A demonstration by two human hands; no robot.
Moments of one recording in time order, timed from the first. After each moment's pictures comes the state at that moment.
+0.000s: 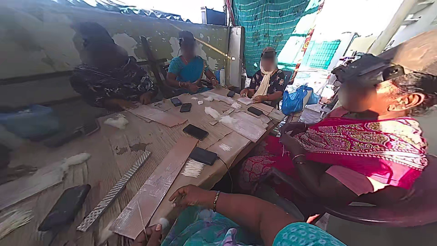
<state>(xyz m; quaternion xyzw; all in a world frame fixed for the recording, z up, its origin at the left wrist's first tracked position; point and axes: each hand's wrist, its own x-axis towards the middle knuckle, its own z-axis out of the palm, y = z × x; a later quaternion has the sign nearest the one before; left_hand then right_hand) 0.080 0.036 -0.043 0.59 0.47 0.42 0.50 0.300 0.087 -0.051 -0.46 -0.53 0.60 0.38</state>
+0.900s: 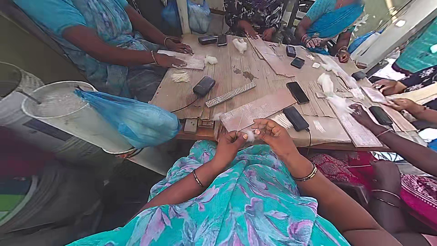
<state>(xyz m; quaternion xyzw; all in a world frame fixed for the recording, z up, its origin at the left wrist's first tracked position) 0.036 0.010 -0.010 0.49 0.38 0.54 0.57 0.219 0.015 0.047 -0.45 -0.63 0.45 0.44</state>
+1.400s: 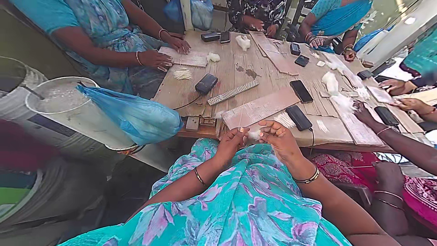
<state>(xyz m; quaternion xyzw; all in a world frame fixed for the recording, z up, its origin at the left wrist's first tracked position) 0.034 0.010 -0.011 0.46 0.33 0.53 0.63 0.217 0.009 0.041 -0.46 -0.53 0.51 0.50</state>
